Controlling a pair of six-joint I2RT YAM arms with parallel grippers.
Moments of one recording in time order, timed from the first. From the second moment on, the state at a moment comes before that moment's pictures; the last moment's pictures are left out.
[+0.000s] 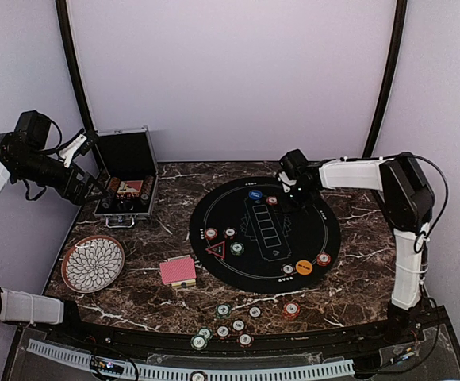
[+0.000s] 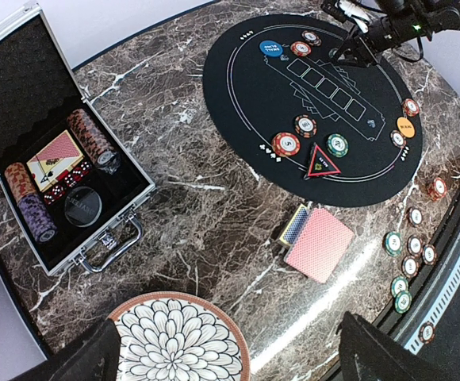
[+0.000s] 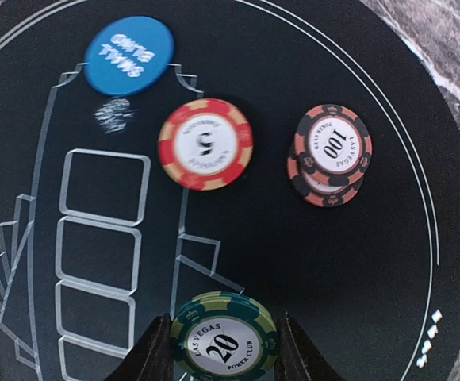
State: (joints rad) left arm -0.01 1.13 1.42 -1.25 0.49 0.46; right arm 0.55 2.03 1.48 -0.53 0.09 0.18
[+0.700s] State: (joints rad) left arm -0.01 1.13 1.42 -1.25 0.49 0.46; right arm 0.50 2.19 1.61 -0.51 0.09 0.19
